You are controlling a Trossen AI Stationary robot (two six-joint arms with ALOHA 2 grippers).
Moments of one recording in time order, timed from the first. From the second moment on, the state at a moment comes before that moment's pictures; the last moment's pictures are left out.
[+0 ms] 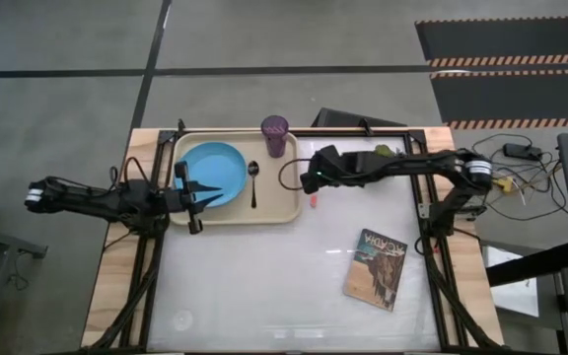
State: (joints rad) left arm -0.10 0.42 0.27 0.33 -0.27 0.49; right arm -0.24 1.69 1.20 -0.61 0.33 0.85
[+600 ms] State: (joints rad) left arm -0.10 0.41 0.27 0.32 -0.27 0.48; right arm -0.32 1.93 1.23 -0.49 0.27 0.79
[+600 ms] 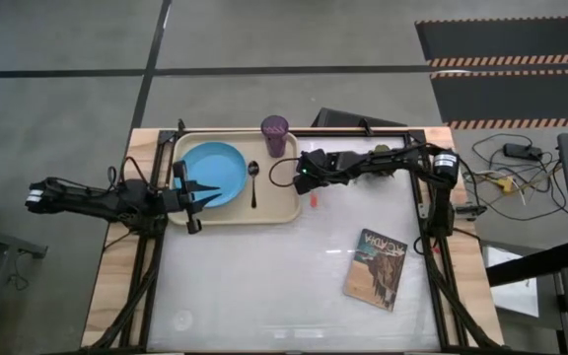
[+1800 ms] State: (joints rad) left arm -0.10 0.40 0.27 0.32 -0.28 0.48; right arm -0.33 1.95 1.23 -0.49 0.28 0.82
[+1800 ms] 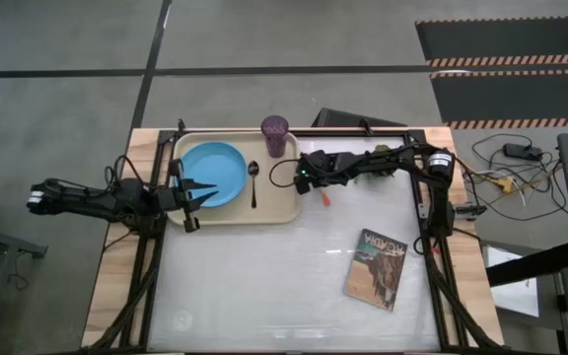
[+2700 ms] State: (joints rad) left arm -0.10 0.40 0.27 0.34 -0.30 0.56; right arm -0.19 1.91 1.47 -0.52 0.25 0.99
